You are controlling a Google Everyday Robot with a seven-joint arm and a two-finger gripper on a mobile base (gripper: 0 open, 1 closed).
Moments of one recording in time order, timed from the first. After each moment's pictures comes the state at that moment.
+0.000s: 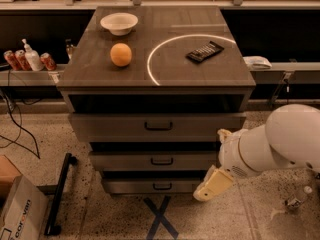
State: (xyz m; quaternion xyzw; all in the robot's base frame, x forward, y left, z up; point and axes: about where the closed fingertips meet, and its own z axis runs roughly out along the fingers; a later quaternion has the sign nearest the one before) arm 0.423 -0.135 0.737 -0.51 0.82 0.08 0.26
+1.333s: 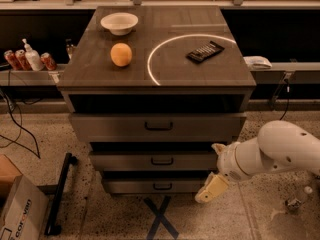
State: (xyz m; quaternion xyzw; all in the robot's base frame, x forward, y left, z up) arm 0.452 -0.145 0.634 -0.51 0.81 0.17 0.25
